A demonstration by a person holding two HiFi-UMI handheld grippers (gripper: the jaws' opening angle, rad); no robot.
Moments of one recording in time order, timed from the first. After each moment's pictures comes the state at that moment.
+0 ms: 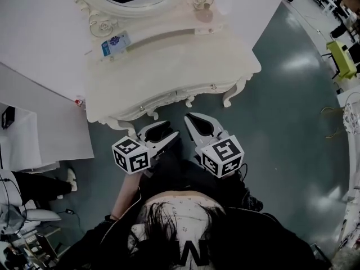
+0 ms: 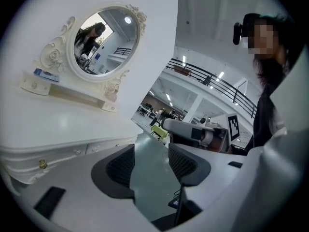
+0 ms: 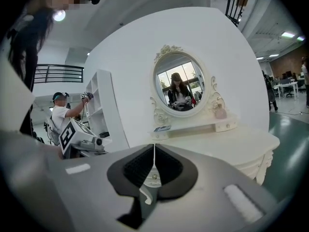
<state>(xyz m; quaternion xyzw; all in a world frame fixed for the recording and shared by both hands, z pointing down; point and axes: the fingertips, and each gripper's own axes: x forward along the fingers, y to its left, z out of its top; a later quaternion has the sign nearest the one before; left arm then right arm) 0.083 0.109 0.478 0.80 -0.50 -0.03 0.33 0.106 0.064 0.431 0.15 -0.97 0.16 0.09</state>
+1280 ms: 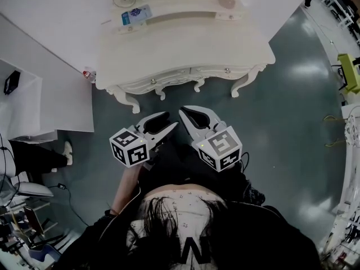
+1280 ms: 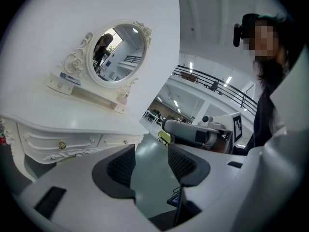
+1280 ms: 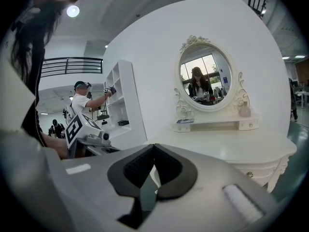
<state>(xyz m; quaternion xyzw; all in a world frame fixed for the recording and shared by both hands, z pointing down) 0.074 0.192 0.487 0.76 -0.55 -0.06 0.33 0.083 0.162 0.437 0.04 -0.98 0.12 0.13</state>
